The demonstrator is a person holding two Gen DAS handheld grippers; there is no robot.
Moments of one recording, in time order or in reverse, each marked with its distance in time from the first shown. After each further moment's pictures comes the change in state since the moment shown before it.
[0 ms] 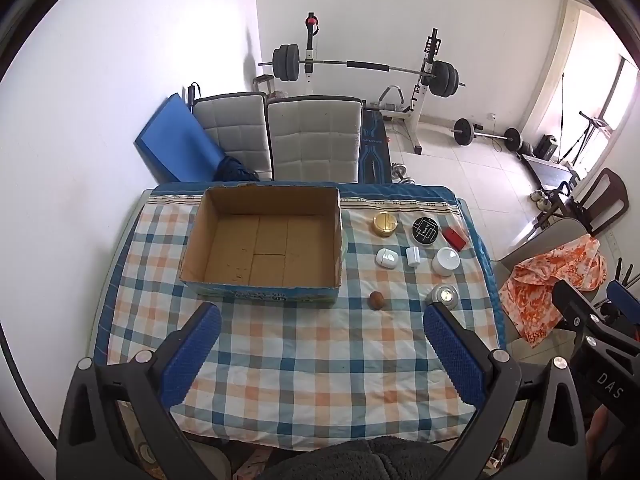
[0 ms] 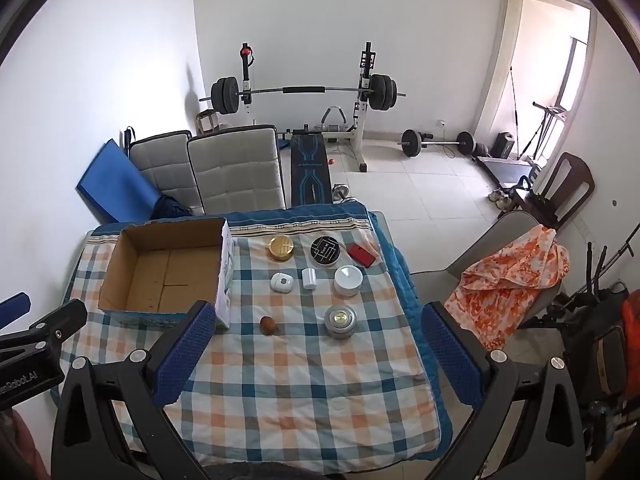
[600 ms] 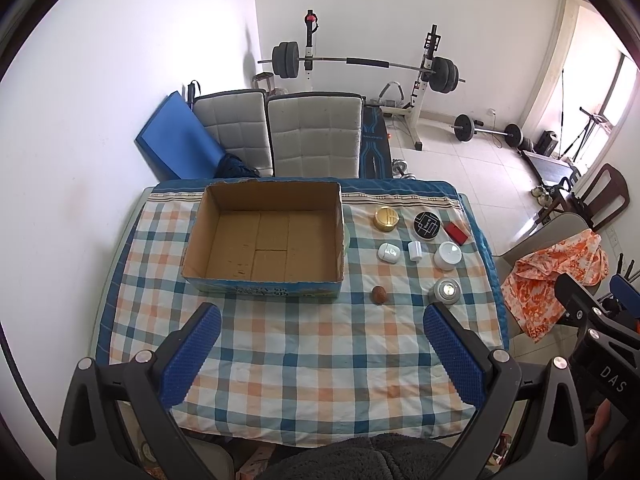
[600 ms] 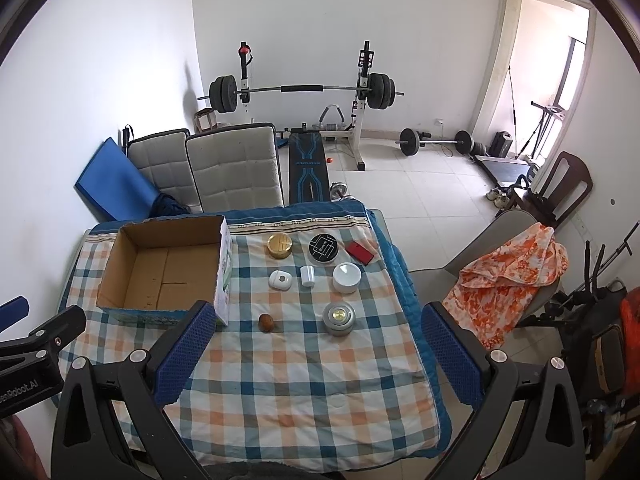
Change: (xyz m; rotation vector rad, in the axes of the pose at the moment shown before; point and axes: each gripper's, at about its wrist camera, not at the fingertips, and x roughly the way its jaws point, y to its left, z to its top) left arm 0.003 0.002 -0.009 0.009 0.010 0.000; right arm 0.002 -0.001 -0.002 -0.007 0.000 -0.009
